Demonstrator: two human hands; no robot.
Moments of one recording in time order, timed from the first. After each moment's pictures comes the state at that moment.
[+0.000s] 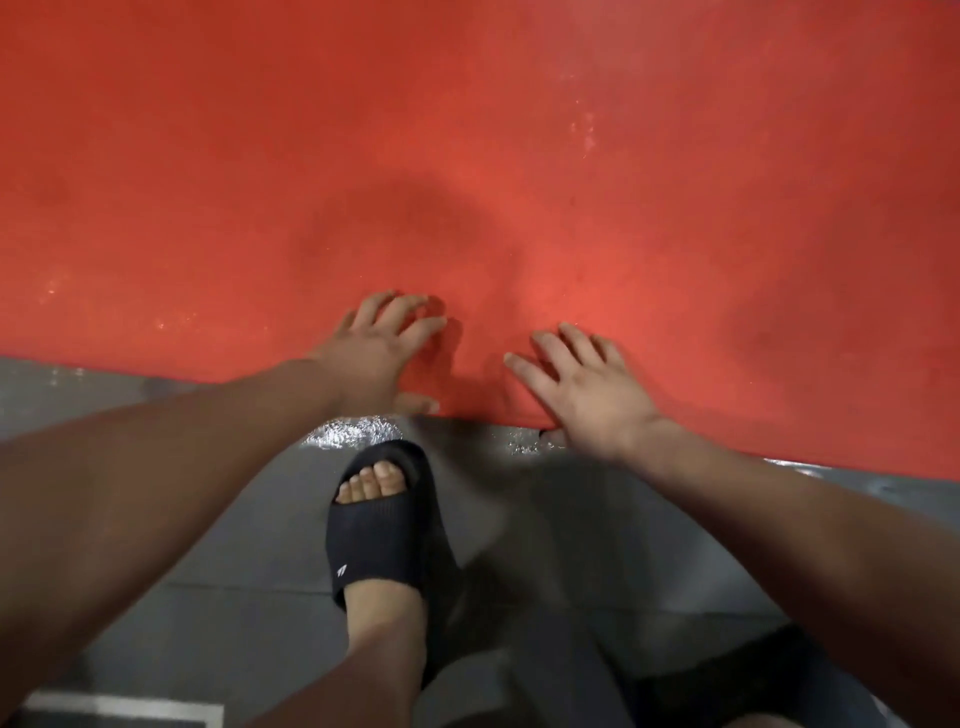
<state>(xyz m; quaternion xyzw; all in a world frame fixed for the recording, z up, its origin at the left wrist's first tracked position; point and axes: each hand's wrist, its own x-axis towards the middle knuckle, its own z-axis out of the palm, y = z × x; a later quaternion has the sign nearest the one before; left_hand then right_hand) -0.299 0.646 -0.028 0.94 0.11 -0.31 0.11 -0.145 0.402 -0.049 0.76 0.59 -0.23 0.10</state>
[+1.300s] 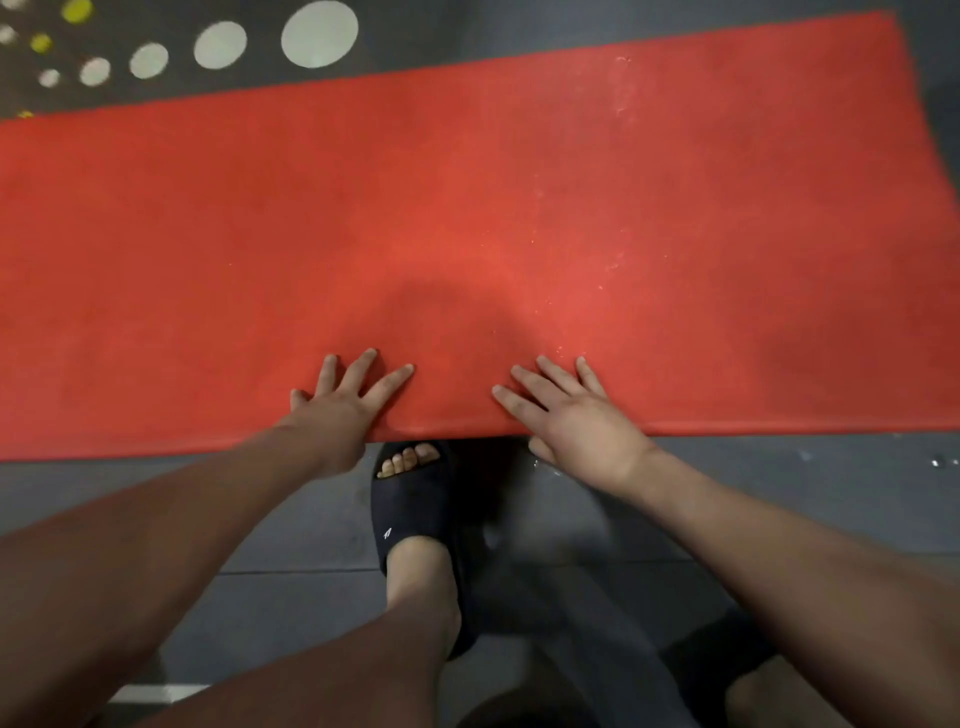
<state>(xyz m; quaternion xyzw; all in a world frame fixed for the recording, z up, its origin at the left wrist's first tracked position) -0.385 0.610 0.023 0.87 0.22 -0.43 0.07 -0.221 0.363 -0.017 0.78 0.57 -0.24 -0.05</state>
